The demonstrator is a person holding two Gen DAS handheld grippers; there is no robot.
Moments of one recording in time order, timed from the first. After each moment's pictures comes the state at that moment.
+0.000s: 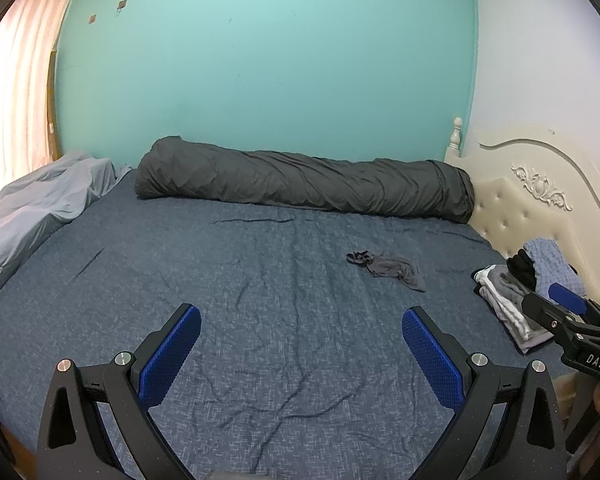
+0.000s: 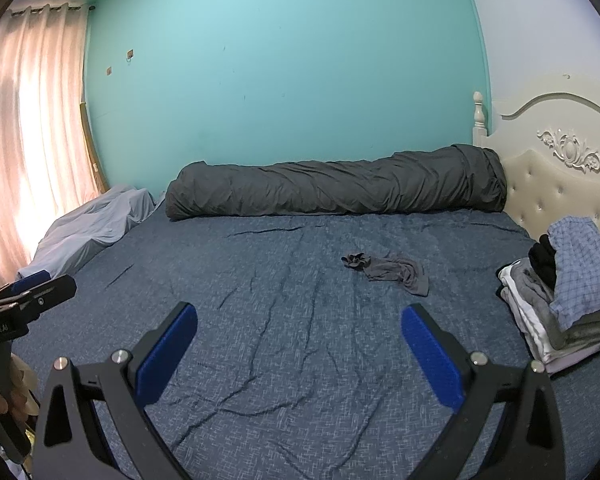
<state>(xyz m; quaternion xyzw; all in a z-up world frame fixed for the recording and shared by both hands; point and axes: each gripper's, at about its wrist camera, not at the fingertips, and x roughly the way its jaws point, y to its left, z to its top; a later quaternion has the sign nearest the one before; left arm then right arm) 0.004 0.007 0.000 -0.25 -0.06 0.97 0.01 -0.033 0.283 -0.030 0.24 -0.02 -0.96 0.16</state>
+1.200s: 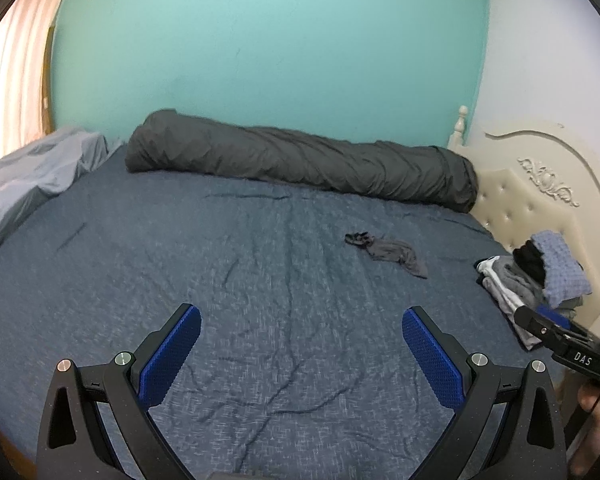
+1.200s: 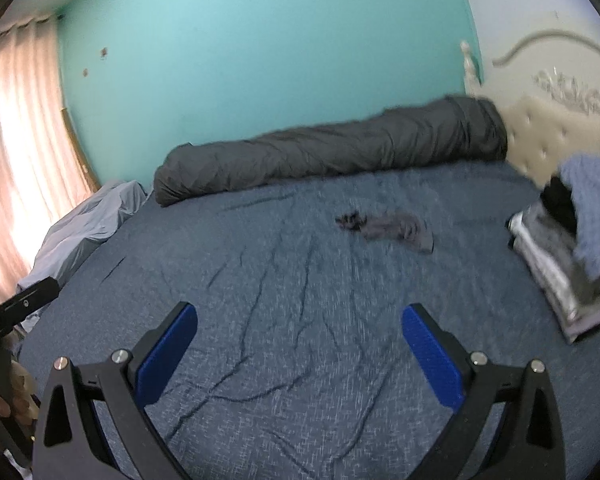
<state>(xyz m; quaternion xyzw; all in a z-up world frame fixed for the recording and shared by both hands) -0.043 0.007 -0.070 -0.29 -0.09 0.95 0.01 -0.089 0.309 -0.111 0.31 -0.07 -0.94 0.15</state>
